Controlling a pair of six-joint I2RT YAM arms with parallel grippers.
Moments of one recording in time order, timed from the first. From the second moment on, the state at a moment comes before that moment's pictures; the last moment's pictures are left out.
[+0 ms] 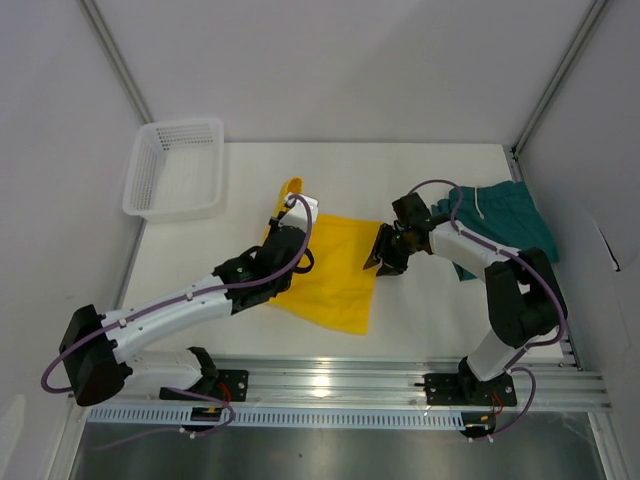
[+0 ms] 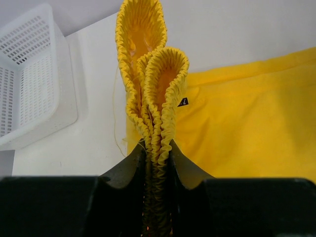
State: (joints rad) left arm -0.94 1.18 0.89 -0.16 -0.81 -0.02; right arm 0.43 1.65 1.06 -0.52 -0.35 0.77
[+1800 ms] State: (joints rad) left arm -1.20 1.96 1.36 -0.59 -0.99 -0.63; right arm 0.45 1.76 0.97 -0.34 -0.30 0.76
